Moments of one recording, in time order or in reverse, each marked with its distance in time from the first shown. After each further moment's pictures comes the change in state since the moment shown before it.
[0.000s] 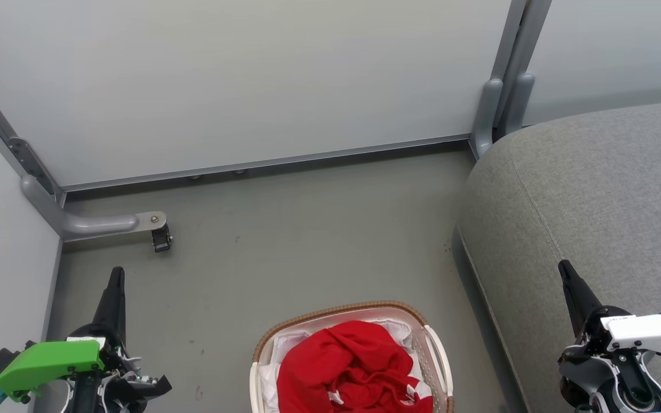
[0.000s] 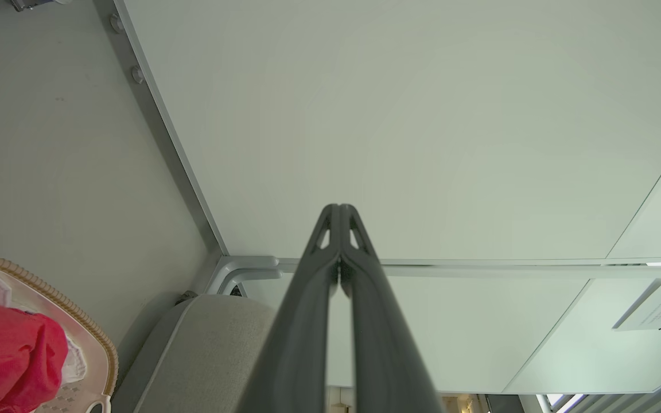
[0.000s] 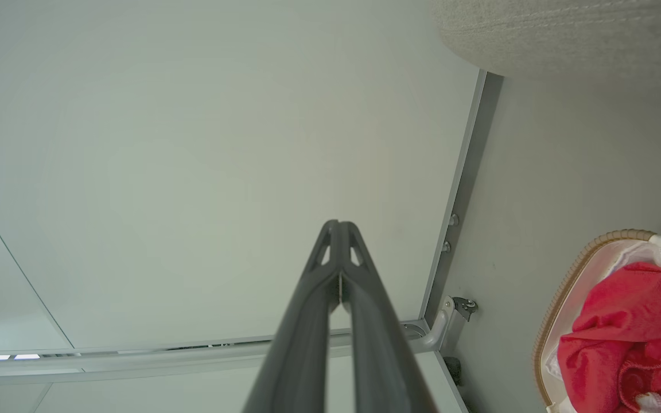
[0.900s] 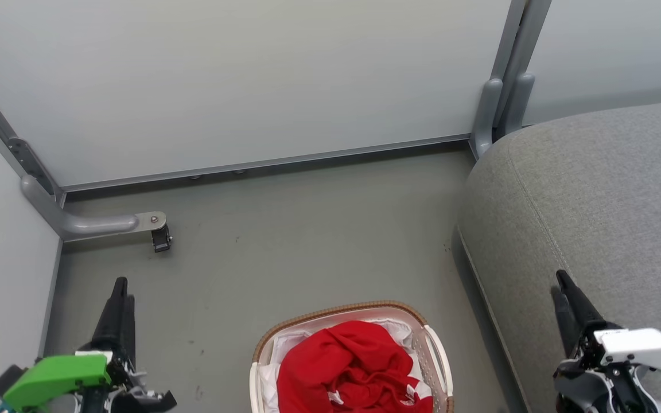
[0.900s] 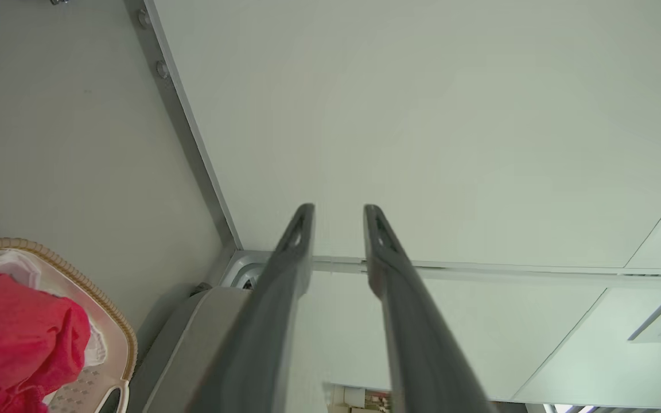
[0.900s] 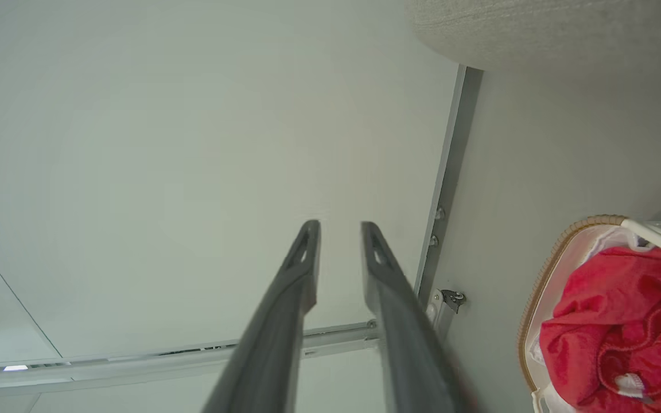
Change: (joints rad) left arm 0.019 -0.005 -0.003 0.030 0.000 0.002 -0.001; right arm 0.017 0.009 0.002 0.028 0.000 0.000 0.000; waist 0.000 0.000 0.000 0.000
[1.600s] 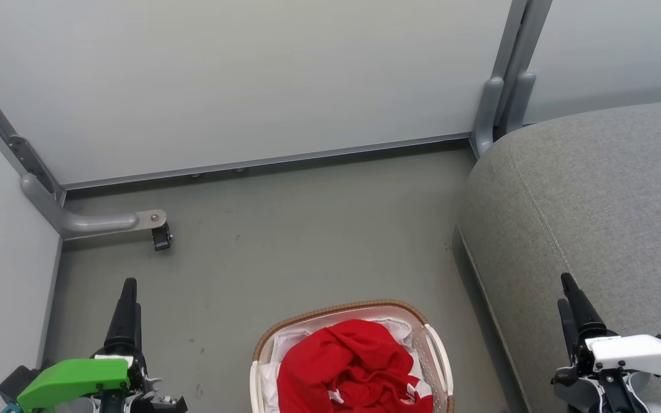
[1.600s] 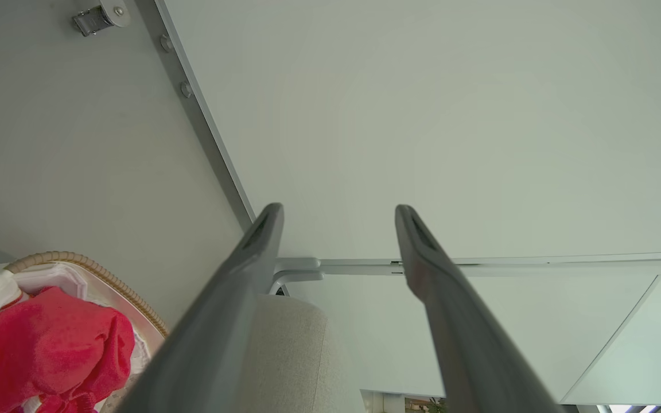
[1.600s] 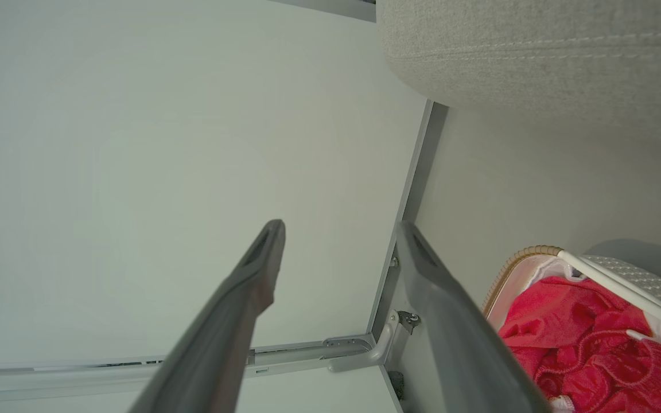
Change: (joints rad) left arm 0.033 -0.003 -0.058 -0.018 0.101 0.000 -0.089; right arm 0.020 0.007 0.014 0.017 -0.128 0.000 -0.088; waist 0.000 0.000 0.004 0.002
